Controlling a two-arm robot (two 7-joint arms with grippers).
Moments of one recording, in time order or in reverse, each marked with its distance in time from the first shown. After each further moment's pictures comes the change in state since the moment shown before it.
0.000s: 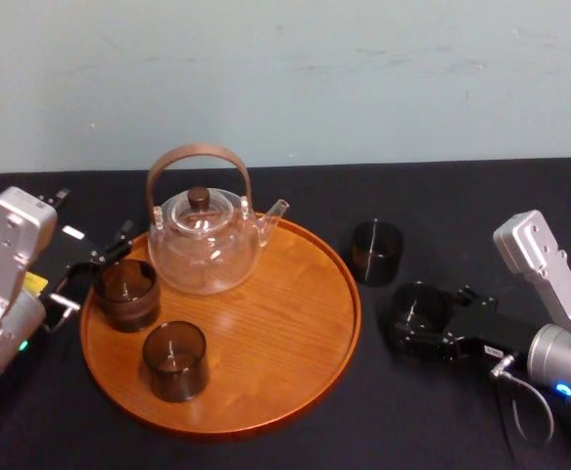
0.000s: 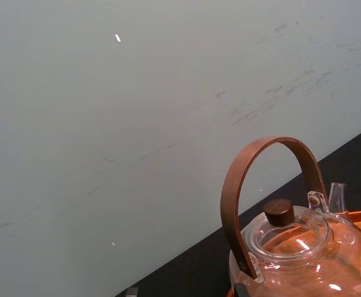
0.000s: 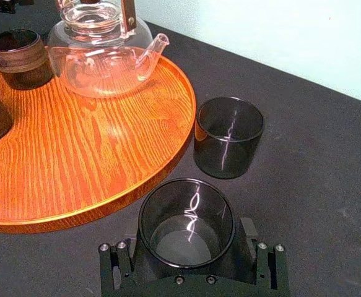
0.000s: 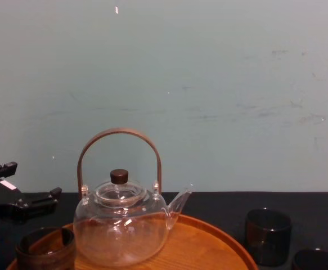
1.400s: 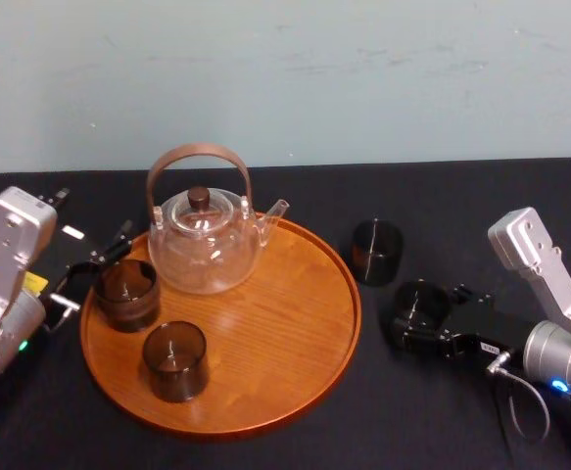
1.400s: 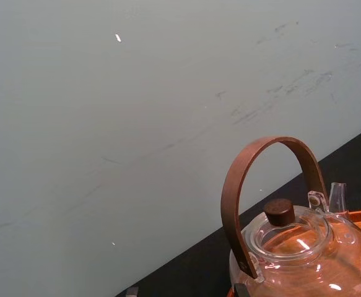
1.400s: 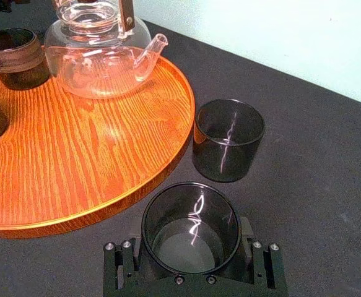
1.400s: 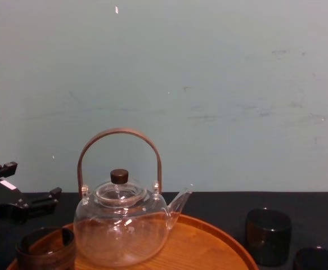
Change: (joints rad) left arm 0.000 0.000 0.000 0.000 0.000 0.000 0.000; right arm 0.018 -0.007 -0.011 0.013 -0.008 0.004 -0.003
